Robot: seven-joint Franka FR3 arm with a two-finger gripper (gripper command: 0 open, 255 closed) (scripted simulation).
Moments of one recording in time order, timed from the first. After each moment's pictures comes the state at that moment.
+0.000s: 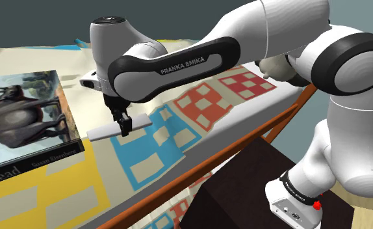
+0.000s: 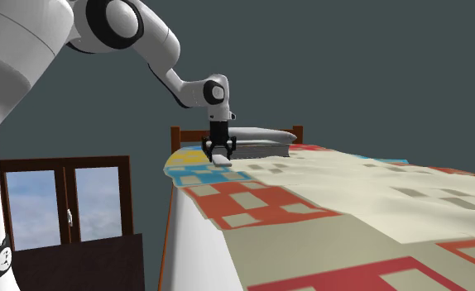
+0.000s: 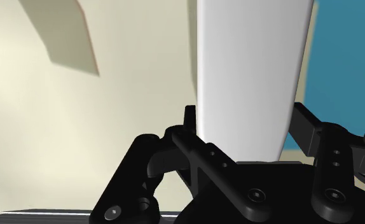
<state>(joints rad) 0.59 0.56 0.13 -1.52 -0.09 2.07 -0.77</state>
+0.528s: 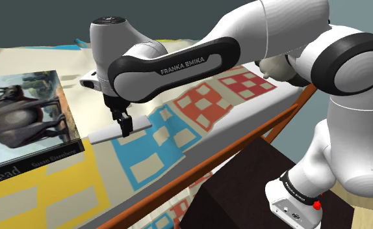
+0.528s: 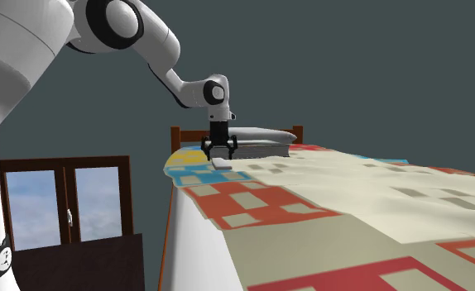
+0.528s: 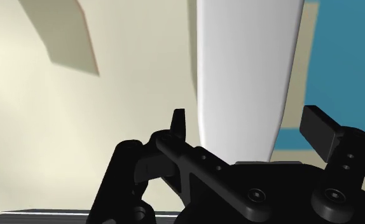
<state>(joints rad) 0.59 0.56 0.13 -1.52 -0.09 2.07 -0.77</state>
